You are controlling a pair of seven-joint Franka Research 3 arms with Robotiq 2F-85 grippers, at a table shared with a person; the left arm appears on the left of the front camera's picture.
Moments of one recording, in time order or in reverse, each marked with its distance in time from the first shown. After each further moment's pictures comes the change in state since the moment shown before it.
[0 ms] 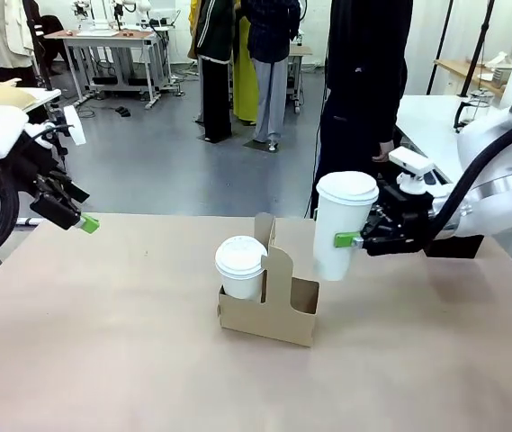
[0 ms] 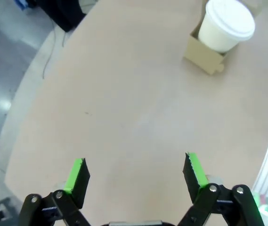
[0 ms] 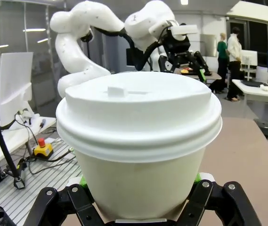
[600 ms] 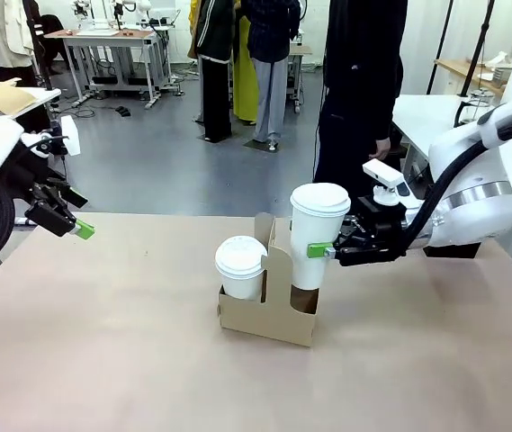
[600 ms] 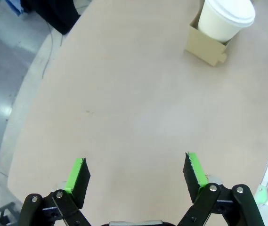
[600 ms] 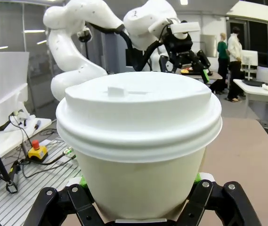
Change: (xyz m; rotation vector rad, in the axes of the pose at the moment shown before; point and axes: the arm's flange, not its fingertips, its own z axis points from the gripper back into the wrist) left arm -0.010 0.006 -0.006 -0.006 0.001 -0.036; right arm -0.017 -0.009 -0.039 -0.004 -0.006 0.000
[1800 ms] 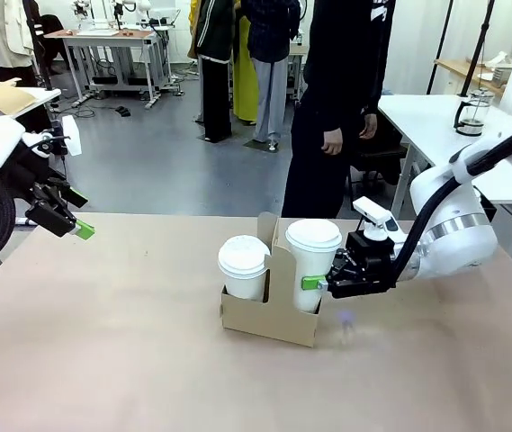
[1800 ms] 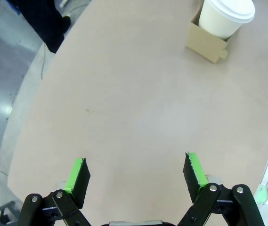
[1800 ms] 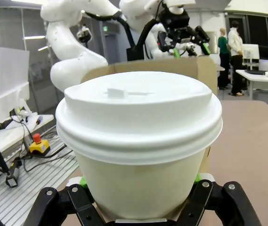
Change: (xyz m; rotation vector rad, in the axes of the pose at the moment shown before) left arm 0.000 -0.001 0.001 0.001 0.006 0.001; right arm -0.075 0.000 0.004 0.009 -0.013 -0.057
